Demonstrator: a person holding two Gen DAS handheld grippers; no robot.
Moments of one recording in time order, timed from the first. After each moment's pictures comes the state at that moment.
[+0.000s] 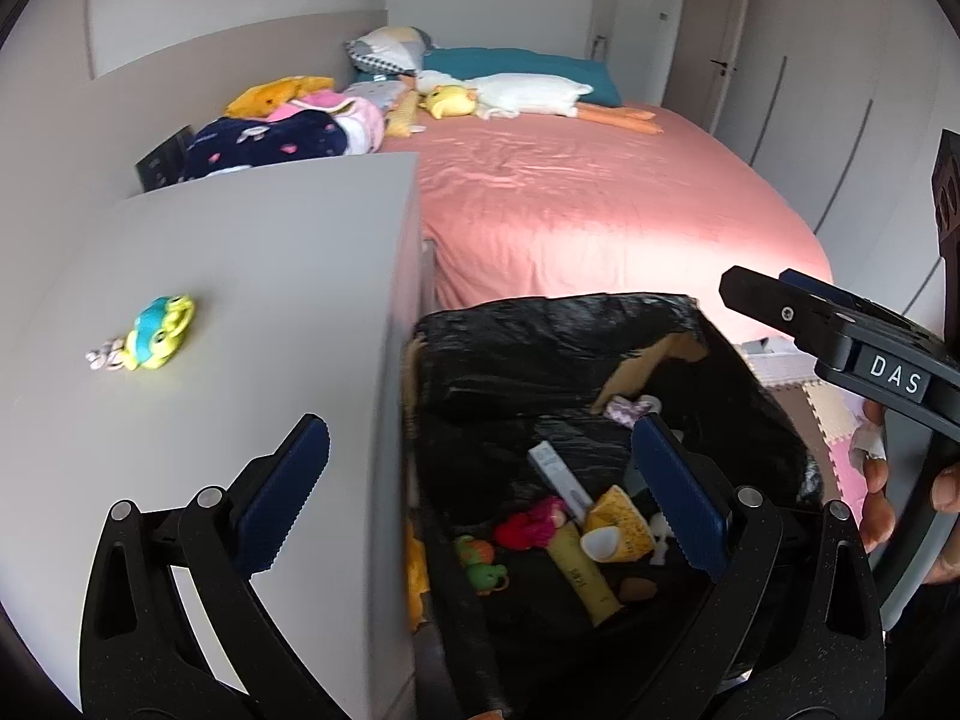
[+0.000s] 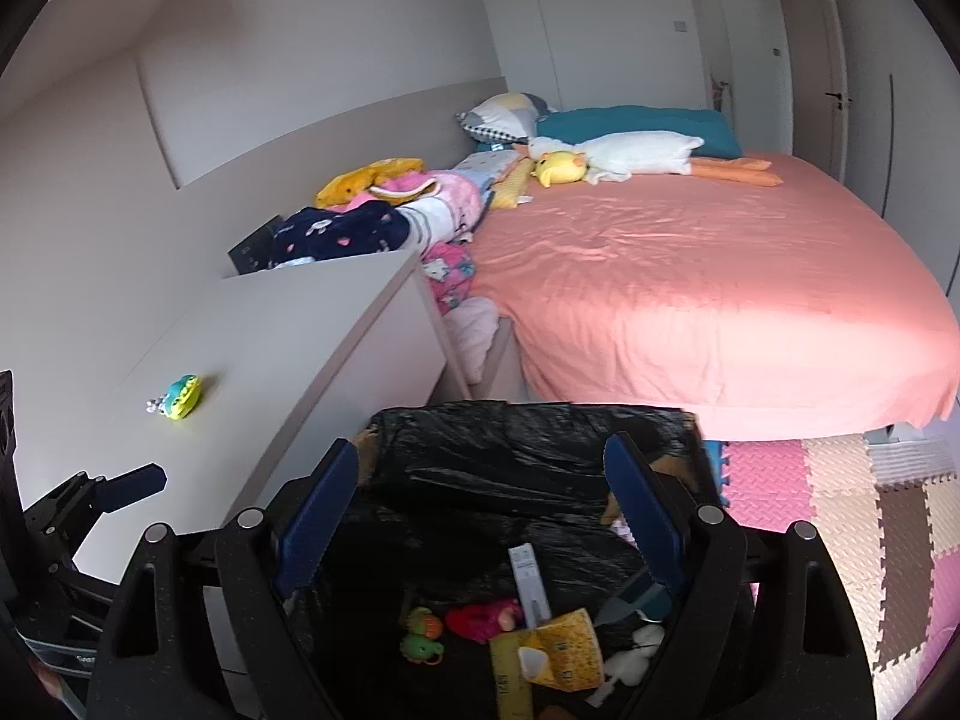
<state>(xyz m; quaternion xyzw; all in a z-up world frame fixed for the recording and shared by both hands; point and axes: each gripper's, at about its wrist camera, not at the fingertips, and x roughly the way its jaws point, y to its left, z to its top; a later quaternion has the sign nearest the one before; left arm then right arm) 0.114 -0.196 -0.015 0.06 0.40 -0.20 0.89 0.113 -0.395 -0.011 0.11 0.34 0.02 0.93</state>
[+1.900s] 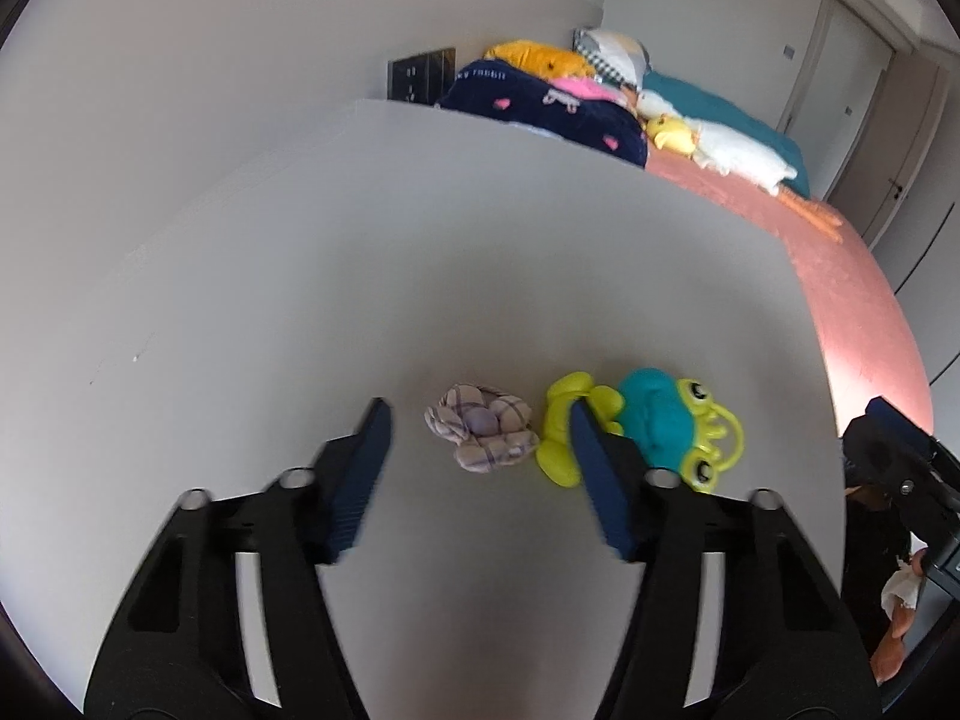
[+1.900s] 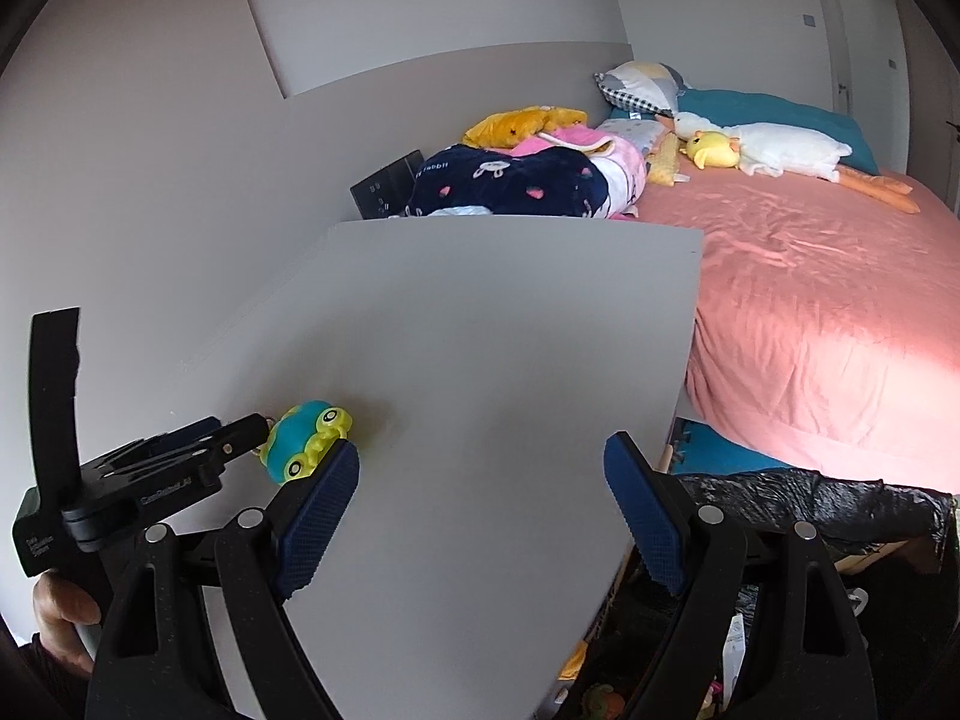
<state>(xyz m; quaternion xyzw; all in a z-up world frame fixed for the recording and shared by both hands) 0.239 0.014 -0.046 -0.05 0.43 -0.02 0.90 0.248 -0.201 -0.035 0.09 0.37 0.14 0.91</state>
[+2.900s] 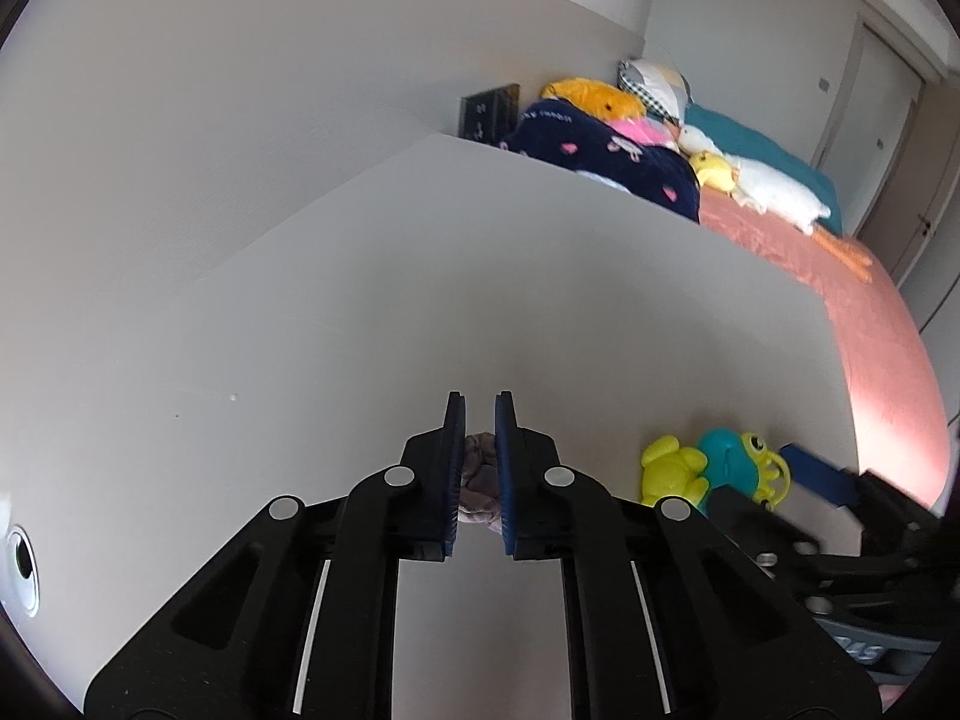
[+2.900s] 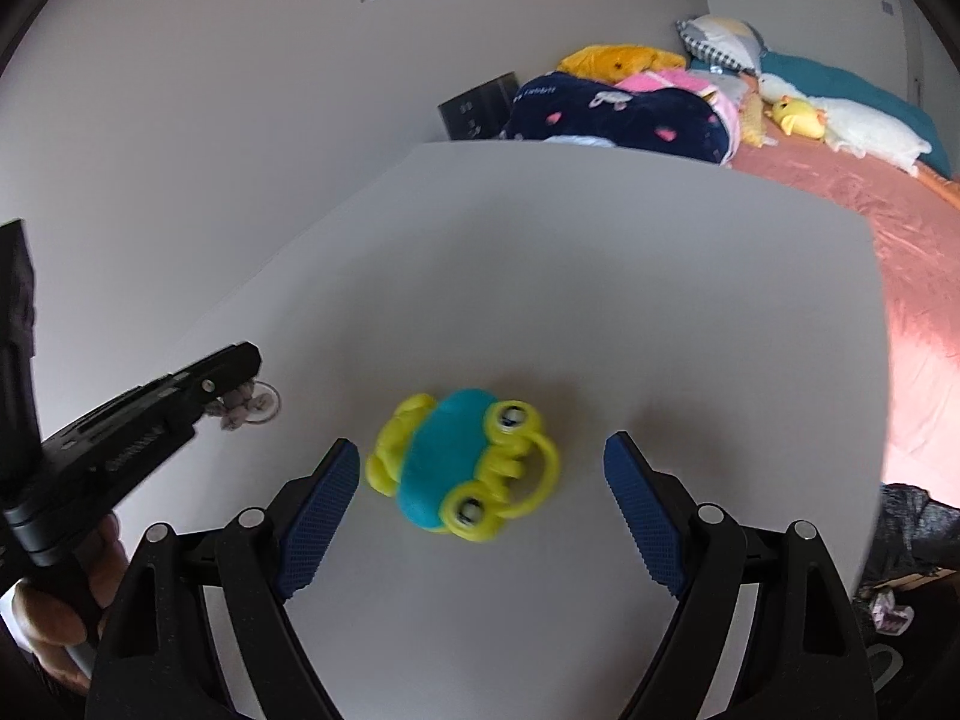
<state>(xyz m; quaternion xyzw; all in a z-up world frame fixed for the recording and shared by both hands) 0.236 0.063 -0.019 -0.07 0.40 0.03 0.91 0.279 -0.104 -0.054 0.06 0.44 0.21 0.87</state>
